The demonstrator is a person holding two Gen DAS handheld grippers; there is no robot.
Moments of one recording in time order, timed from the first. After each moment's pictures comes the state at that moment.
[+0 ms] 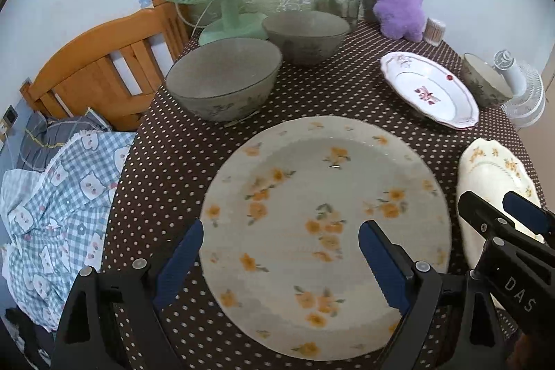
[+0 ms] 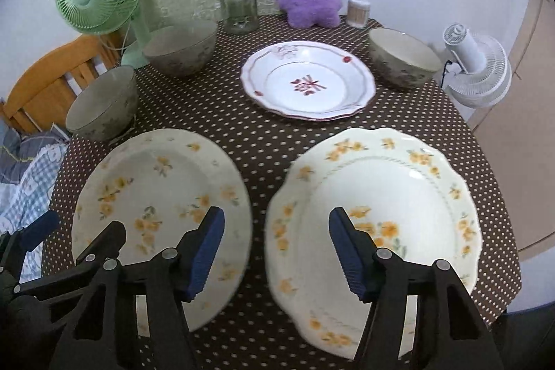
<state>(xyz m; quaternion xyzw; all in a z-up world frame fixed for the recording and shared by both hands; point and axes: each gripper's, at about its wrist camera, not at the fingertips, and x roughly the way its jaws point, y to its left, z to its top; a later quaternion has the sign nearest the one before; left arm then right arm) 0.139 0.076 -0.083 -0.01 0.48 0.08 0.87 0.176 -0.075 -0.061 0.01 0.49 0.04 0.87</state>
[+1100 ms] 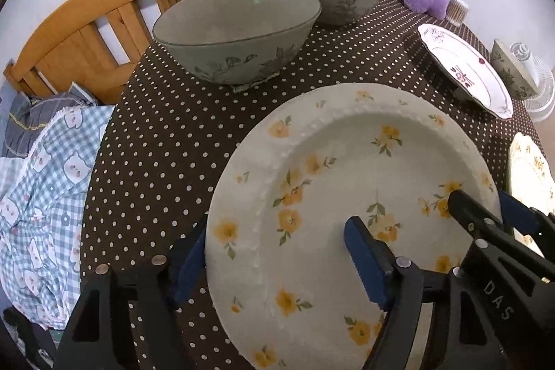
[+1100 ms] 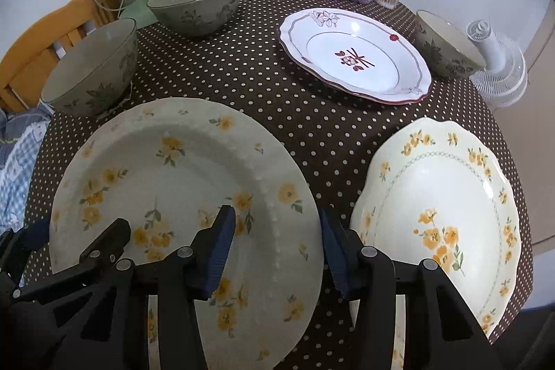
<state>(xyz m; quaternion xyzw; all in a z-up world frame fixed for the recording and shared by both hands) 0.169 0.112 -0.126 -0.04 0.54 0.06 0.84 0.206 -0.023 -0.105 -0.02 0.53 0.04 0.84</state>
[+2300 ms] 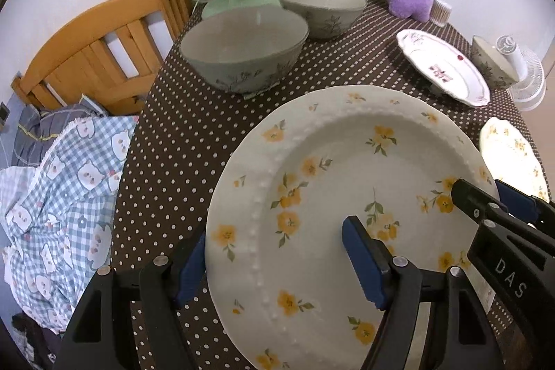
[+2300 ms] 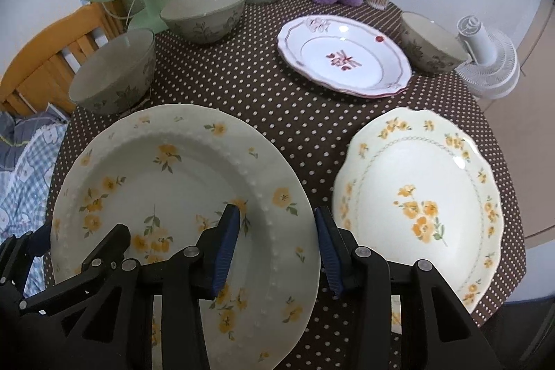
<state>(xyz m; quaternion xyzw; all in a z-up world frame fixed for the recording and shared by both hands) 0.137 0.102 -0.092 -0.01 0.52 0.06 0.85 0.175 -0.026 -0.071 0.00 0.53 0.04 0.85</state>
